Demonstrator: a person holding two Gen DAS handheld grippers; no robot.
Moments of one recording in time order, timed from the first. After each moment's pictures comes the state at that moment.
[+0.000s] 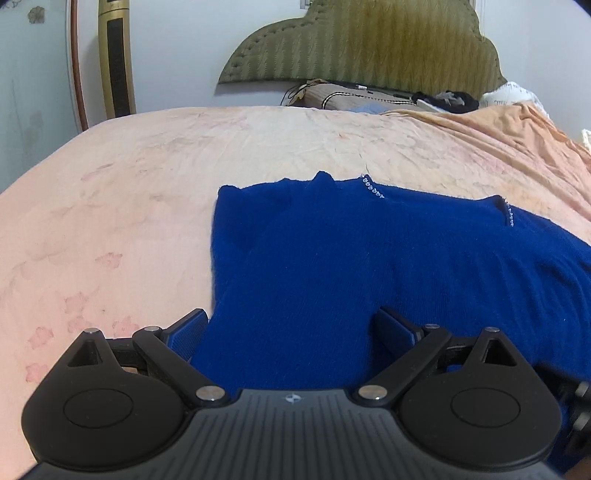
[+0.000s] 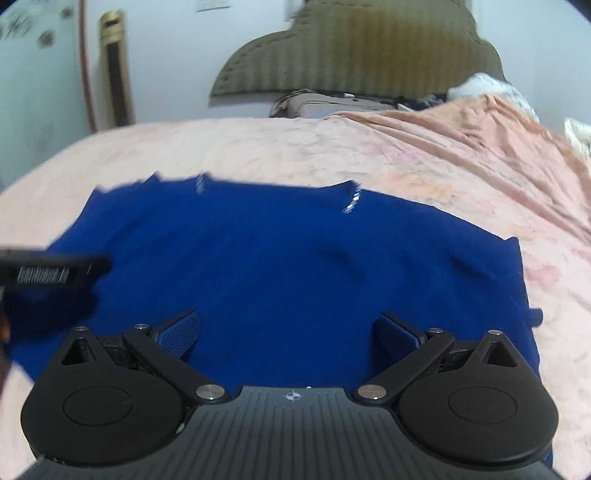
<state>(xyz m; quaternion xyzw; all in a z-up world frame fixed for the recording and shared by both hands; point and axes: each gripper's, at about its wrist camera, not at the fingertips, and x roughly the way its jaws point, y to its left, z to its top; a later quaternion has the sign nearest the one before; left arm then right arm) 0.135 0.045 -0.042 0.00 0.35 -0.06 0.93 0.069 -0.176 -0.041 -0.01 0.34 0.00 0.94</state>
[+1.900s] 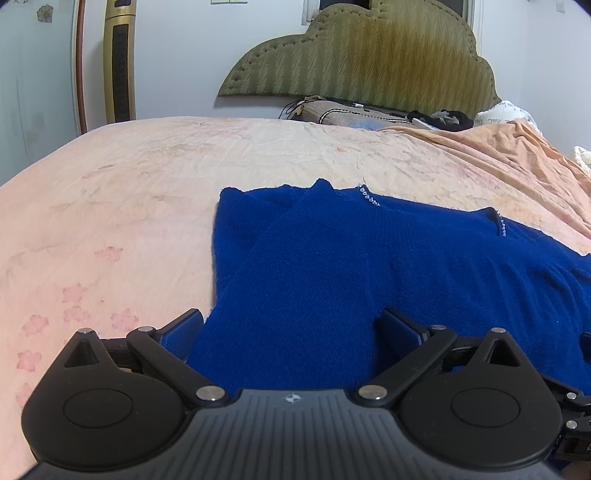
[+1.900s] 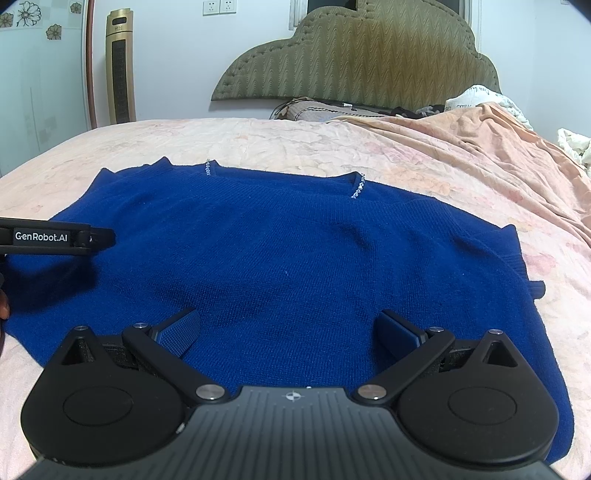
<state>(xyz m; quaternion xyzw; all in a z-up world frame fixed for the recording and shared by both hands) 0.125 0.051 -0.046 -0.02 0.33 -0.07 0.94 0.052 -0.170 -0.054 -0.01 0.32 -0.01 0.95</state>
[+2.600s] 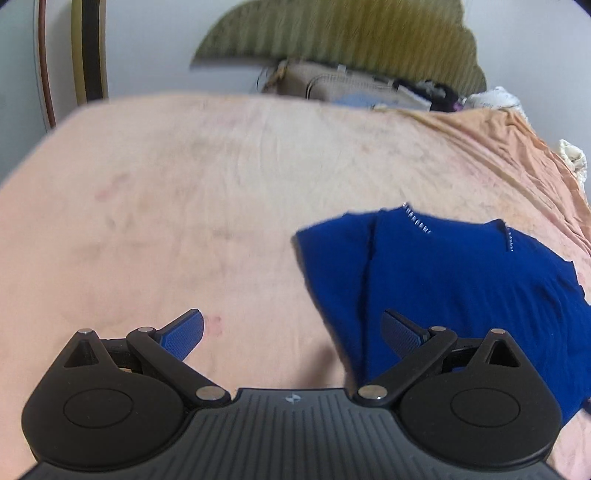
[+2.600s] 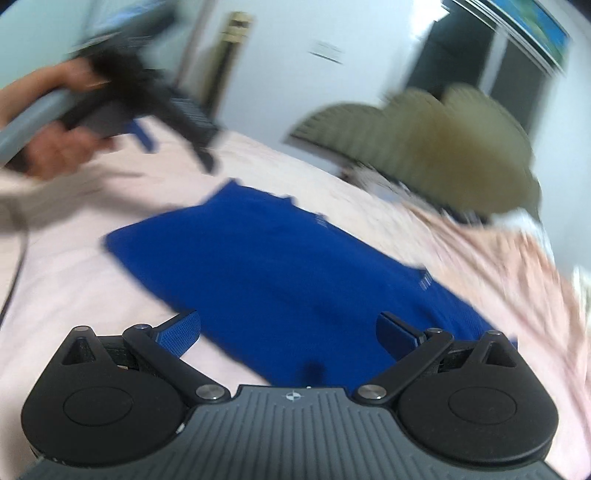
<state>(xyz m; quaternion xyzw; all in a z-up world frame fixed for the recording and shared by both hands) 0.193 0.151 0.002 -0.02 0.42 -0.14 0.90 -0.025 -0.044 -0.026 -0.21 0.25 0.07 0.94</state>
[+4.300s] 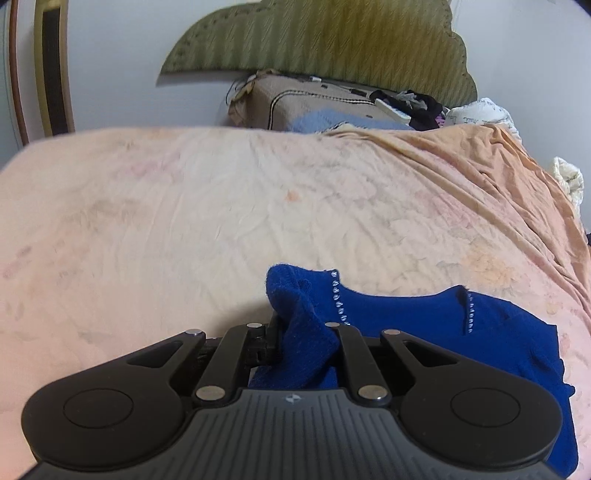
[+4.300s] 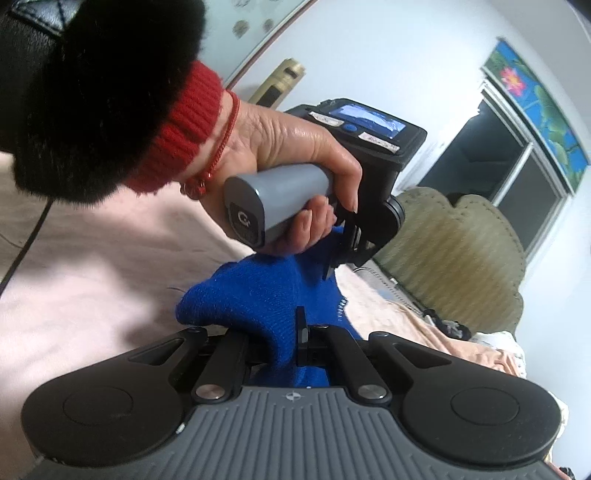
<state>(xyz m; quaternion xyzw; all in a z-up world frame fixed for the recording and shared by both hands) 0.251 0.021 0.044 -0.02 0.40 -0.15 0.91 -0.009 0.013 -0.037 -0.33 0.12 0.07 0.93</state>
